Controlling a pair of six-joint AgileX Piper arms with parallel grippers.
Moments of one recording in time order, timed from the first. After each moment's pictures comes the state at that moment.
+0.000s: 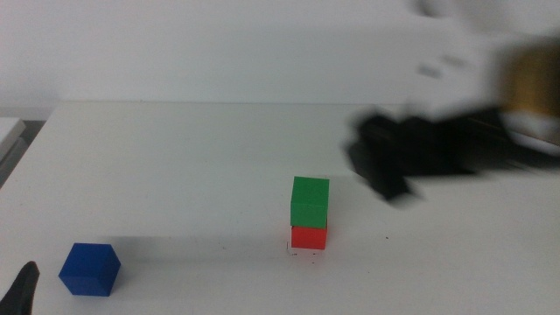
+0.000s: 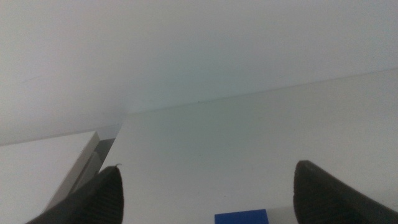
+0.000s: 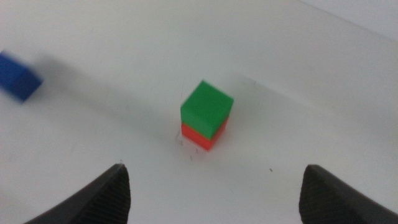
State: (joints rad) left arm -0.03 0.00 0.00 0.00 0.17 0.13; right arm 1.07 1.27 -1.36 -0.52 1.13 0.67
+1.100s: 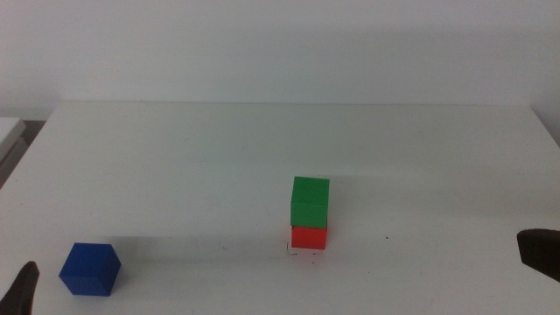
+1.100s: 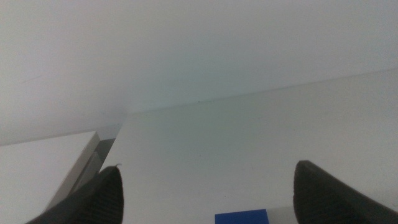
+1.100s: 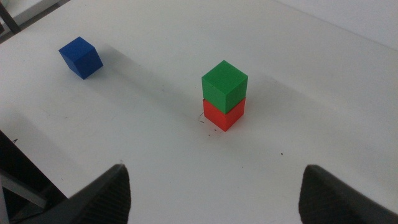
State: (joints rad) left arm -0.03 0.00 0.00 0.00 0.17 0.13; right arm 1.16 0.68 -0.96 -0.46 1.05 0.54
